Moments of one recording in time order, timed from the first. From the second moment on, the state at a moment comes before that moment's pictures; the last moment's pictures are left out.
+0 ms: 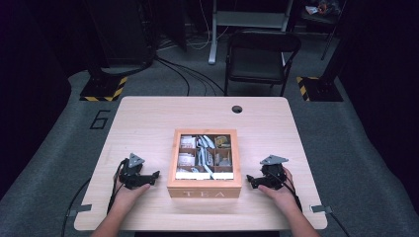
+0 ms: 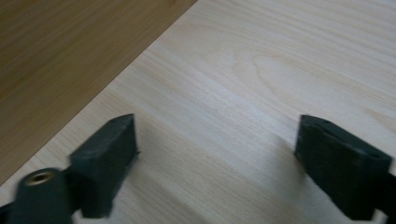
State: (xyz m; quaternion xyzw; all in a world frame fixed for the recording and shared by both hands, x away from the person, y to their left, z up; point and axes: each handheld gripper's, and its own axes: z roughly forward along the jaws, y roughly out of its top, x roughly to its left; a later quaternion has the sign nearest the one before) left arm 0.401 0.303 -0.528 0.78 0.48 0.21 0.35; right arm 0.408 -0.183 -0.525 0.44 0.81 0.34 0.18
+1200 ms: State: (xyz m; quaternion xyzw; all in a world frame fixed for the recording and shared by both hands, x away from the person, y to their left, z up) left arm 0.376 0.288 -0.474 0.77 0.47 0.15 0.41; right arm 0.386 -0.185 -0.468 0.41 0.81 0.39 0.16
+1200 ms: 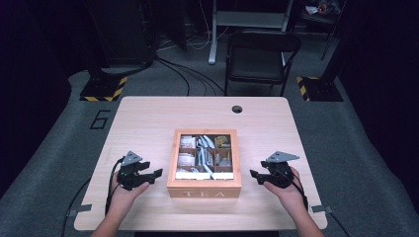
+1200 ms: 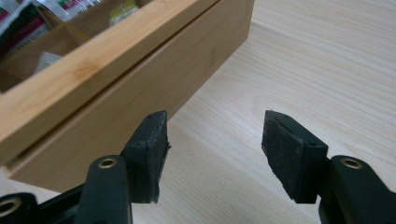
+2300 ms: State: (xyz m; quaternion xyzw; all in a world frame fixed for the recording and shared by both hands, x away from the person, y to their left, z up) left arm 0.349 0.273 -0.434 0.78 0.41 0.16 0.45; right arm 0.353 -0.167 -0.444 0.36 0.81 0.42 0.18
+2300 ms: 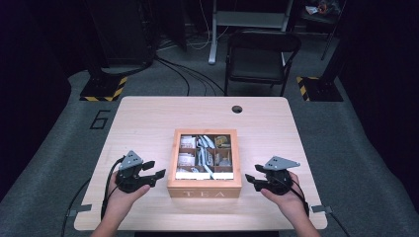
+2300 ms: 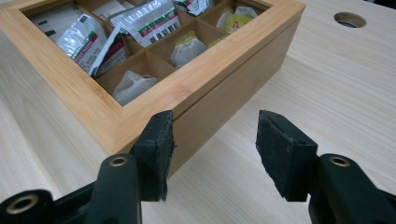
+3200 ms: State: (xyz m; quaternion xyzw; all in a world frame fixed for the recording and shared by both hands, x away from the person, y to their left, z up) left arm 0.328 0.265 -0.447 0.80 0.37 0.12 0.46; right arm 0.330 -0.155 -0.442 0.34 0.82 0.44 0.14
